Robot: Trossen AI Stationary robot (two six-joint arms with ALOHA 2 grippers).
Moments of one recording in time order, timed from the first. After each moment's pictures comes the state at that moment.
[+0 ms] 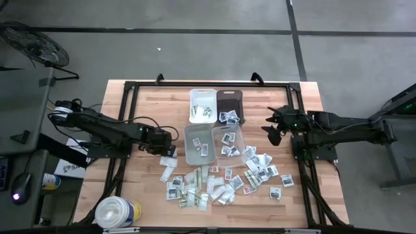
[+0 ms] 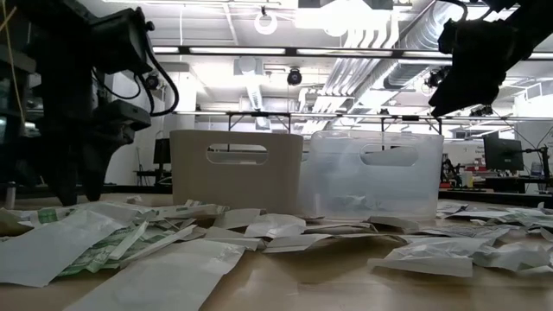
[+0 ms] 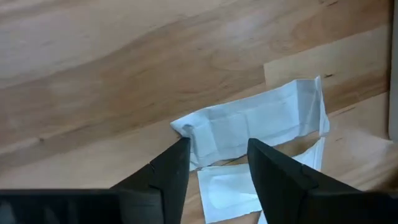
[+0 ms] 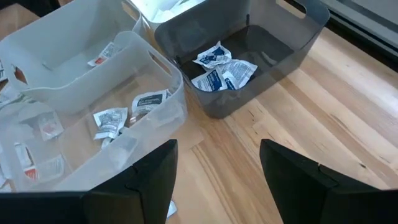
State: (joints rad) left arm -0.11 1.30 0.48 -0.50 0.08 -1.45; right arm -0.11 0.62 0.54 -0.64 0.23 0.42
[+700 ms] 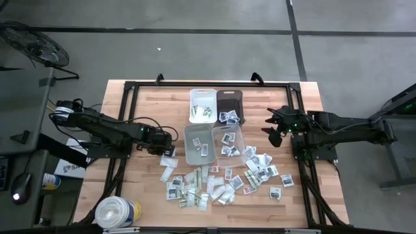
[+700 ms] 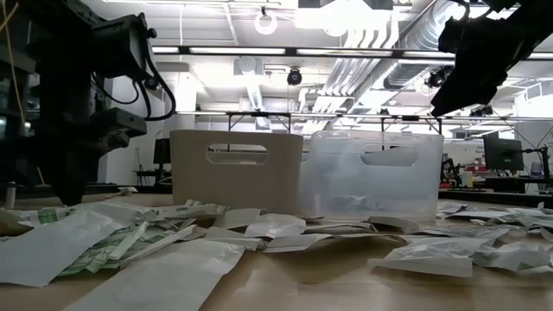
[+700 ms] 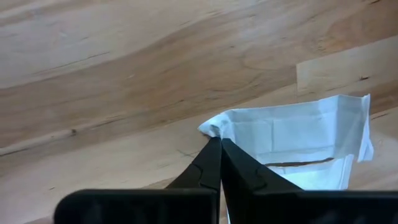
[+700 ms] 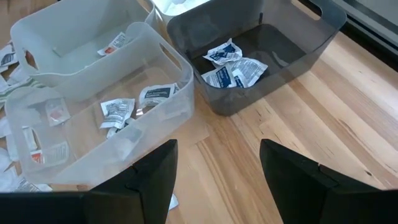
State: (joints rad) left arm -0.11 1.32 0.48 -0.57 0.09 -1.46; right arm -0.11 0.62 0.54 -0.64 0.19 0.36
